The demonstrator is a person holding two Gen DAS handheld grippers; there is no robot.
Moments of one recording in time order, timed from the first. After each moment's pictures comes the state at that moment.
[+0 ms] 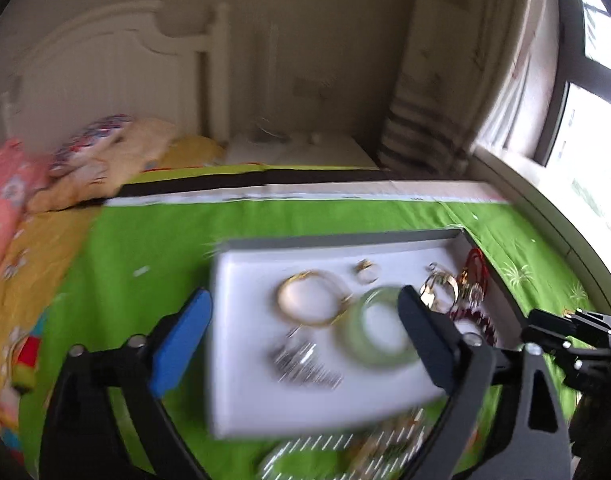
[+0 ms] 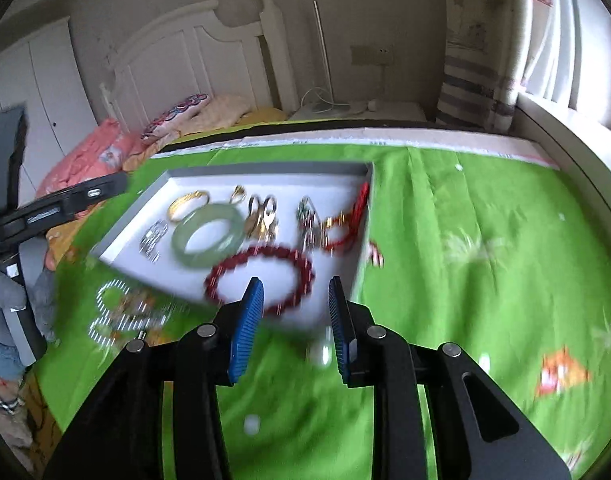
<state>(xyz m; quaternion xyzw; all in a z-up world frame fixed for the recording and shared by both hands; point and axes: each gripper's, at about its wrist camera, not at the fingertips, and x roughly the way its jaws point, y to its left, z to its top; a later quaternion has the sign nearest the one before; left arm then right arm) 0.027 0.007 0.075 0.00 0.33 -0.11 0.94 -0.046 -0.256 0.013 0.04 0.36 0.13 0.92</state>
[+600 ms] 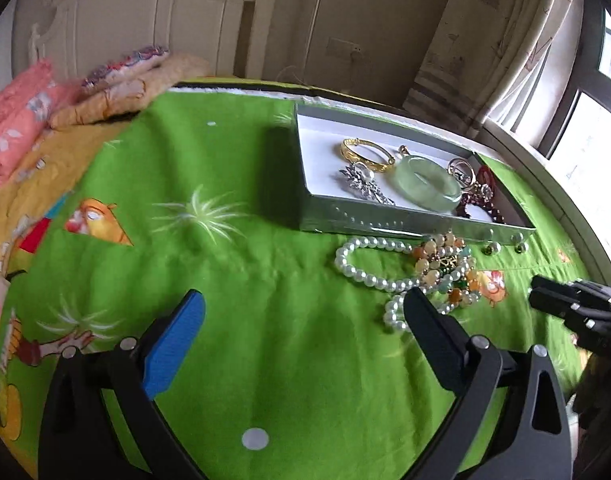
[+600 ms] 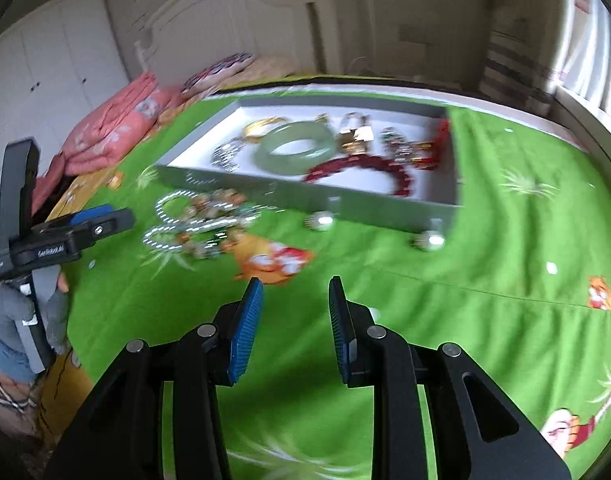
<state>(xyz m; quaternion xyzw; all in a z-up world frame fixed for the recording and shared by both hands) -0.069 0.076 0.007 -0.07 0.39 -0.10 0.91 -0.092 -0.183 -0.008 -0.01 0.40 0.19 0.90</state>
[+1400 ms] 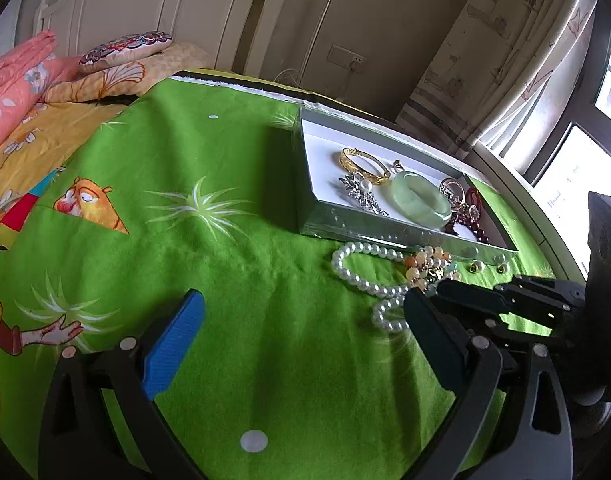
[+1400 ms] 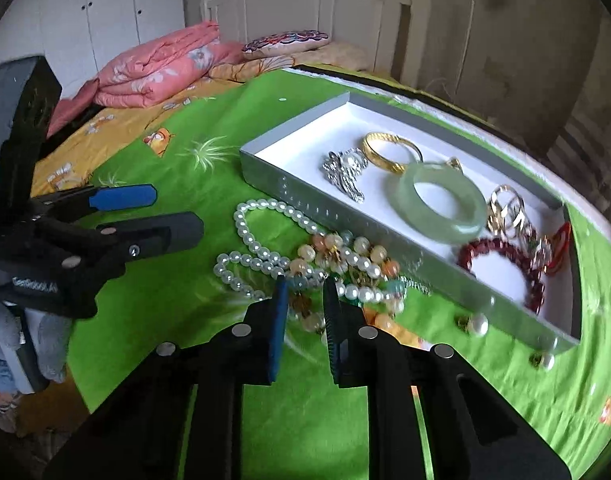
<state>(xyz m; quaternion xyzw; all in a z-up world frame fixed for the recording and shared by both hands) -0.065 0.092 0.007 -0.12 0.39 -0.12 0.91 -0.064 -0.070 -0.014 -0.16 0.40 0.24 0.87</state>
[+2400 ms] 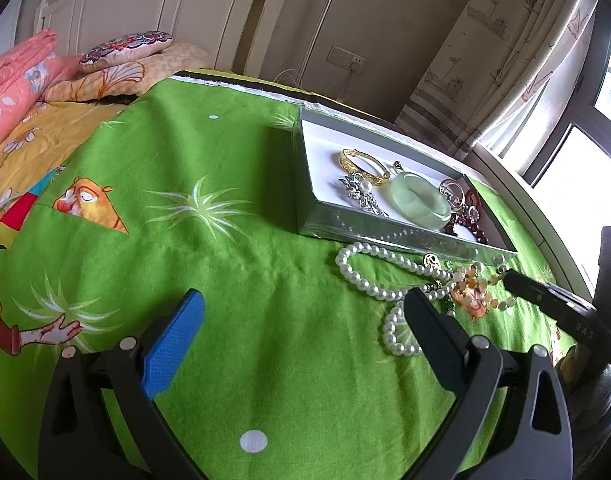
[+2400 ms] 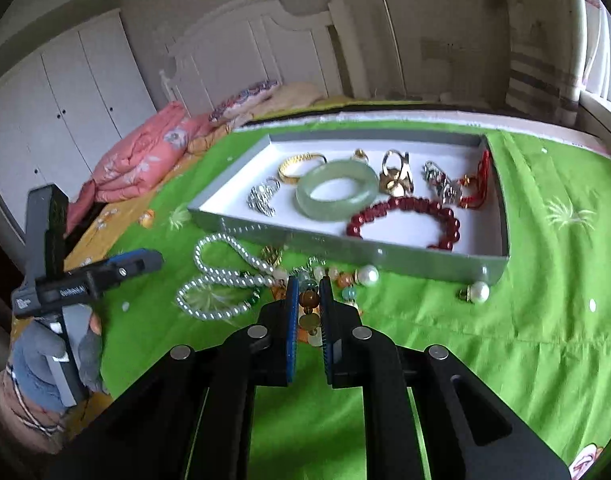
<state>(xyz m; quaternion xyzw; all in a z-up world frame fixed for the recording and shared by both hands) -0.067 0.093 0.007 -0.13 0.39 -0.12 0.91 -0.078 -0.182 0.000 0.03 0.37 0.23 0.90</state>
